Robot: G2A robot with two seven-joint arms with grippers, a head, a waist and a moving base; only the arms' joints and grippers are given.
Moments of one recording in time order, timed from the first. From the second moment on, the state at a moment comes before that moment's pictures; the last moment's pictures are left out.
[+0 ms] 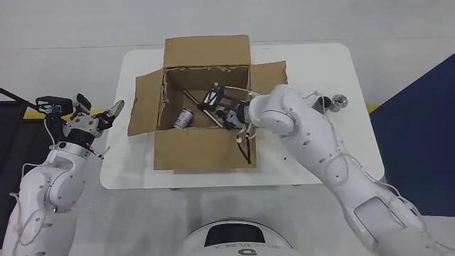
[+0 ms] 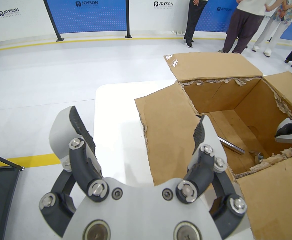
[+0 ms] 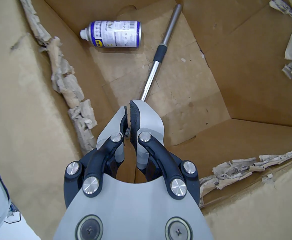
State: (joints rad) left arm 1.82 -1.11 -1.85 -1.89 0.95 -0.28 -0.15; right arm -0.90 -1.30 0.84 -1.56 -0.89 -0.43 1.09
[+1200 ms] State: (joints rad) left arm 1.82 -1.11 -1.85 -1.89 0.95 -0.28 -0.15; right arm -0.75 -1.32 0.76 -1.54 -0.77 -0.32 1.27
